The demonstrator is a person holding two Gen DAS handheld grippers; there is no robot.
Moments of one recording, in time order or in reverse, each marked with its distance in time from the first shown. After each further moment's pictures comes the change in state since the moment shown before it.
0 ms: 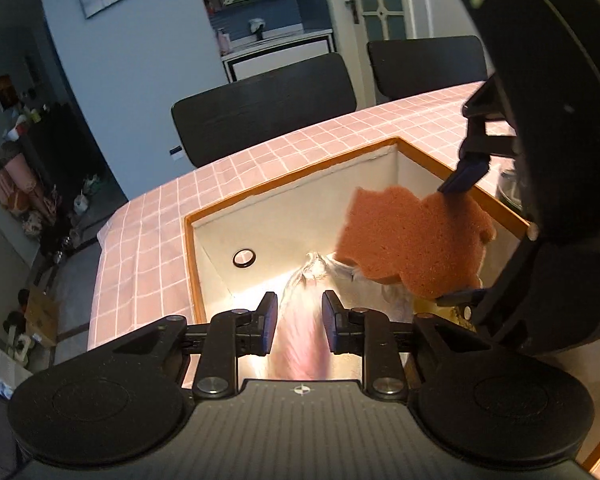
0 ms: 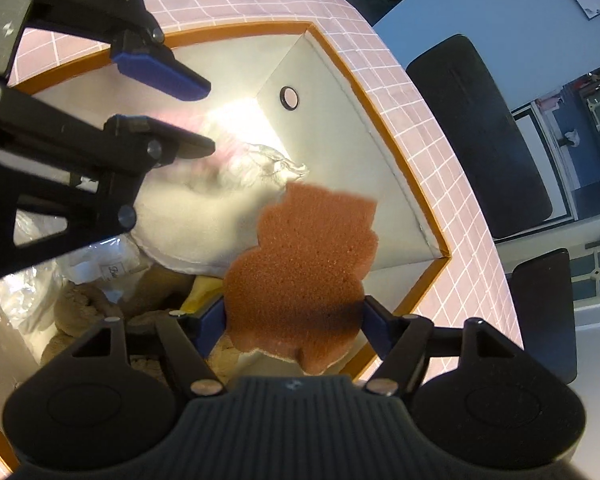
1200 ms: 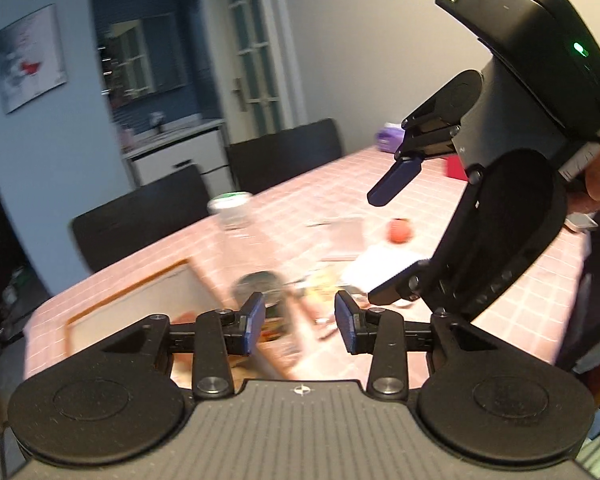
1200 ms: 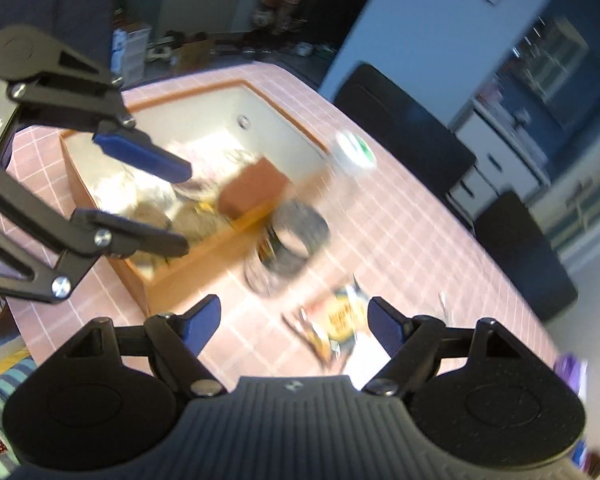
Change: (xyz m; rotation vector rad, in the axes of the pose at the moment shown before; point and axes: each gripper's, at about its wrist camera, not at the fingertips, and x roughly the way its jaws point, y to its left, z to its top) left arm -0.126 -0.109 0.020 0.107 -0.251 -0.234; right arm -0.147 -0.042 -0.200 0.268 -0.255 0.026
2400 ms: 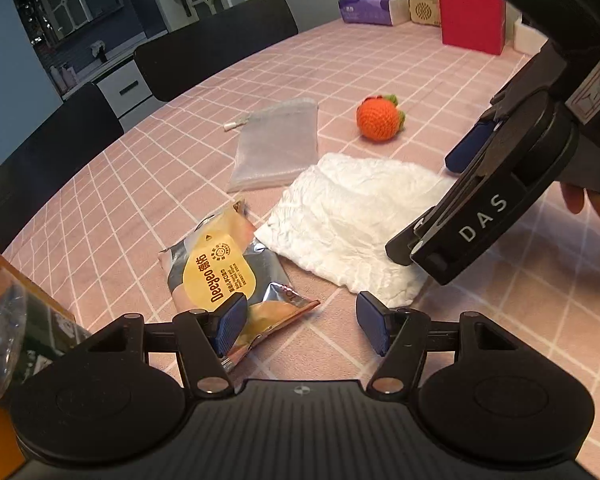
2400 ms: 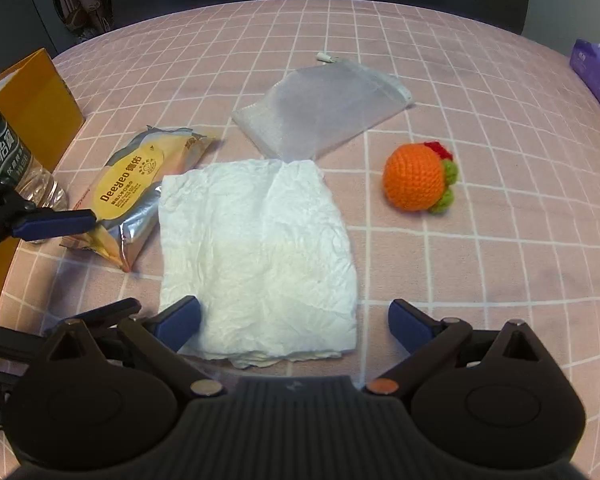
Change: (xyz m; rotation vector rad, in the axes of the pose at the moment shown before) left arm 0.243 -0.101 -0.017 0.135 0.315 -0.041; right arm 0.174 -0.146 -0.172 0.708 0.196 0.036
